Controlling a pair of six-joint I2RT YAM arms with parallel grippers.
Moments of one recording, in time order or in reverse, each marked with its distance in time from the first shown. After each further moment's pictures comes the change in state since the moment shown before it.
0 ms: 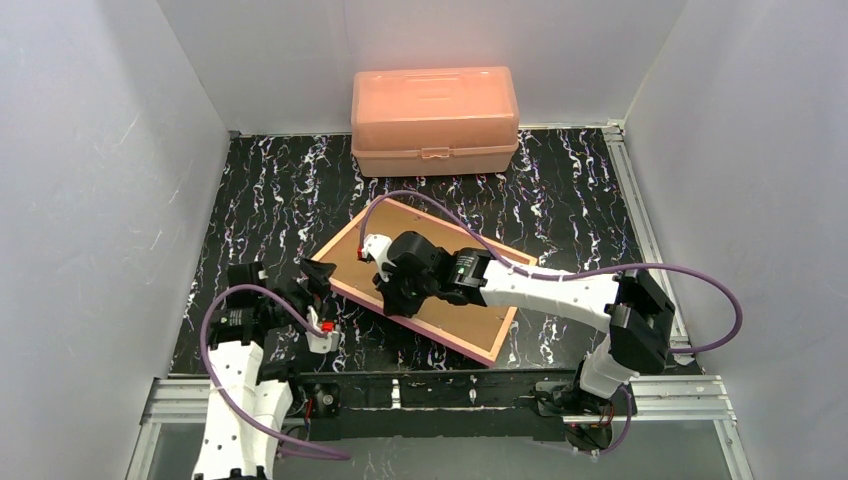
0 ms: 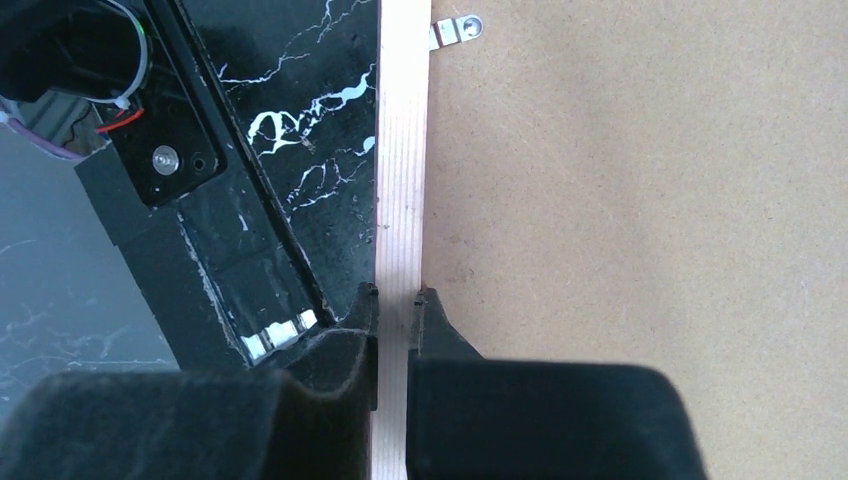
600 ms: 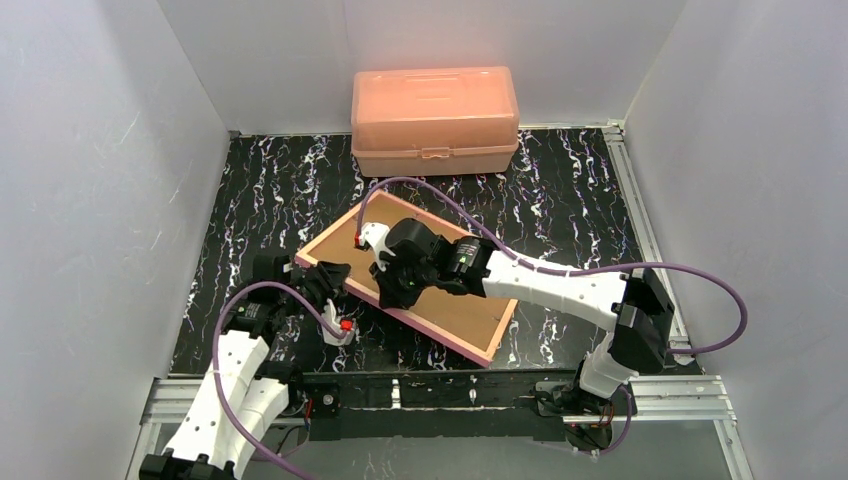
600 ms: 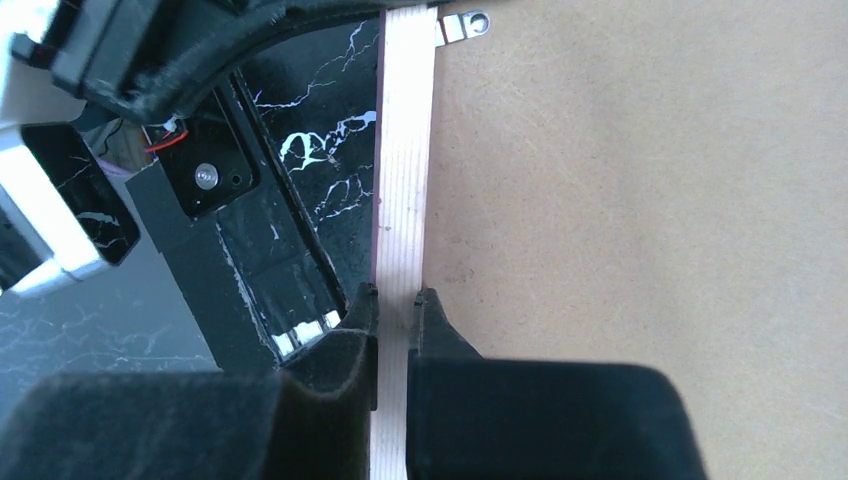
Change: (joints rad) left arm -0.307 0.082 -0.051 0.324 -0.220 -0.019; right arm -0.013 0.006 0.114 -0.091 -0.031 0.017
